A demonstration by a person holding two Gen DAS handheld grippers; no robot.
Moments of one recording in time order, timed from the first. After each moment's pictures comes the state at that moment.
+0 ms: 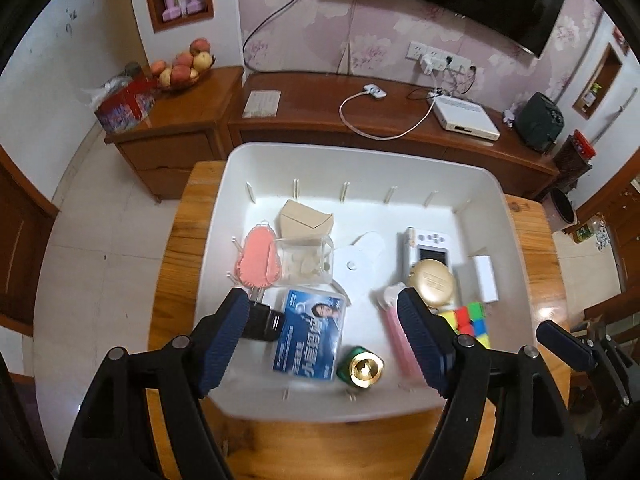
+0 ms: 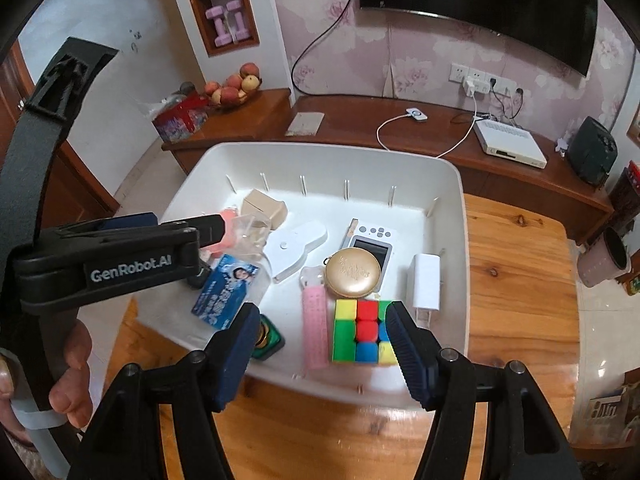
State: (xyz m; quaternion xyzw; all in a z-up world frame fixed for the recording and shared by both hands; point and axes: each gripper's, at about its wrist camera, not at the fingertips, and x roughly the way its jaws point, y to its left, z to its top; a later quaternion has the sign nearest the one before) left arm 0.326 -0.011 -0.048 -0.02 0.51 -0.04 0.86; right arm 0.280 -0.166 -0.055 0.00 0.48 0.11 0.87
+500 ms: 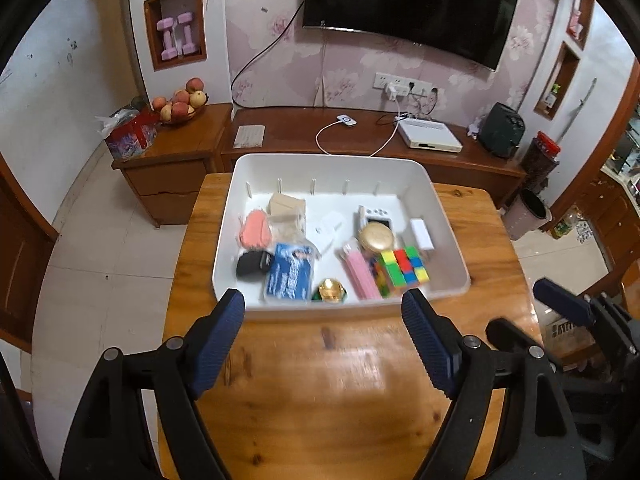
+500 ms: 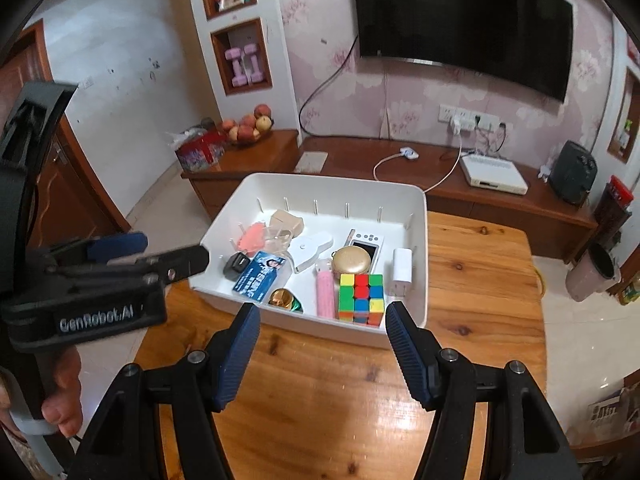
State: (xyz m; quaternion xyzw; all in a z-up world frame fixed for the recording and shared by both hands) left arm 0.193 -0.015 0.008 -0.01 0.45 -0.07 0.89; right arm 0.168 -0.180 0.008 0.00 0.41 0.11 0.91
